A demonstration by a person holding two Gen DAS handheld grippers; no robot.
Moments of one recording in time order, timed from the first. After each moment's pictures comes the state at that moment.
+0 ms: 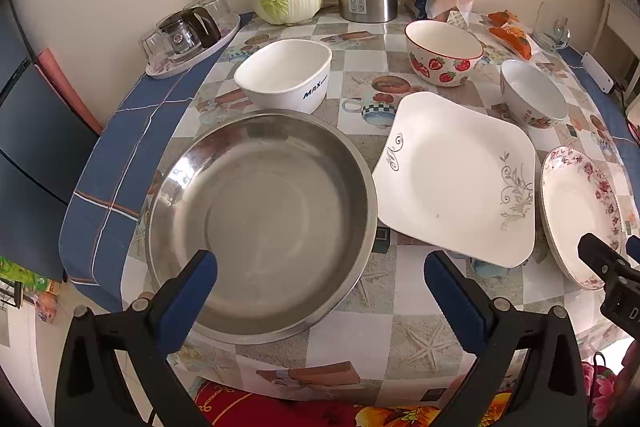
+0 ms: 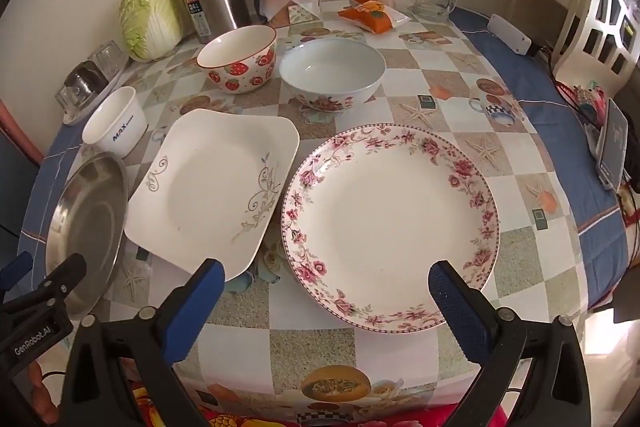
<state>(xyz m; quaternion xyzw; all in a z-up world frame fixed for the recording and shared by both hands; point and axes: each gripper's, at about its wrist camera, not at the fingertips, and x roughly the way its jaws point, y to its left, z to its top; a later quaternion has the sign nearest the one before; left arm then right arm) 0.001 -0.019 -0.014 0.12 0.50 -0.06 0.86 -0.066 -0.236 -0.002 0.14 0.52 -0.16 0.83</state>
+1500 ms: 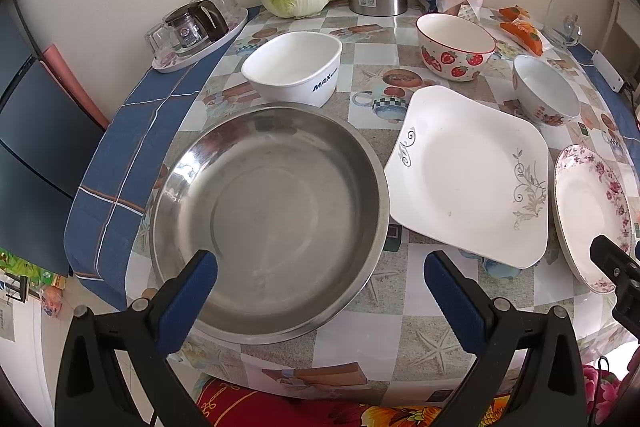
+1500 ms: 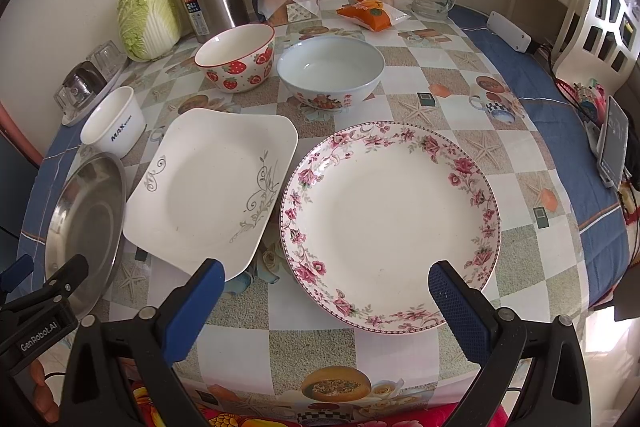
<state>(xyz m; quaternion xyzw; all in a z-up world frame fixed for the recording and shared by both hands) 0.006 -0.017 -0.020 0.12 0.50 -0.04 0.85 -0.065 -0.236 -0.005 0.14 0.52 -0.16 0.83</state>
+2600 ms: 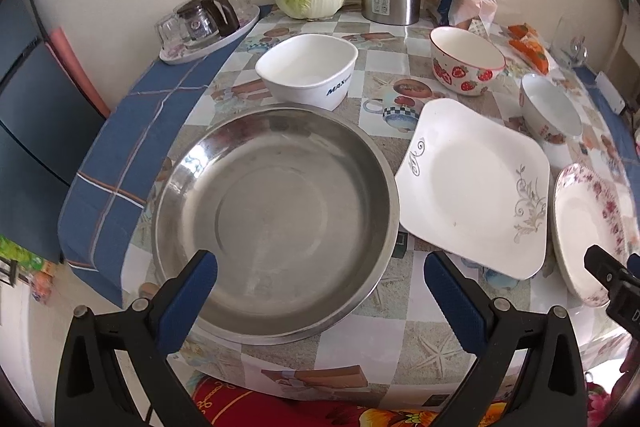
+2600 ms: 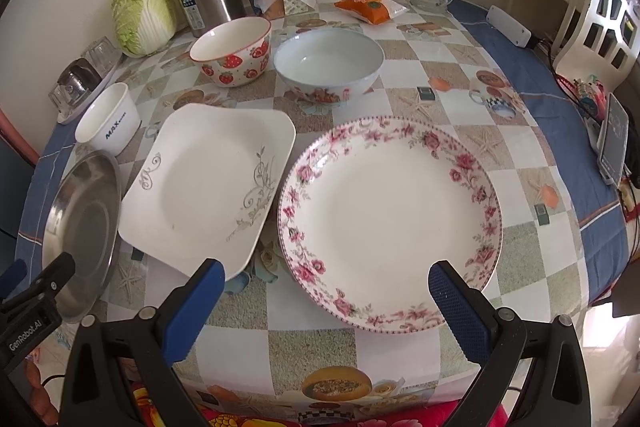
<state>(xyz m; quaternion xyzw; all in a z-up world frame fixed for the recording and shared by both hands) 0.012 0.001 -0.015 0.08 0.50 -0.04 0.86 -0.057 -0.238 -0.004 0.14 0.53 -0.16 0.82</state>
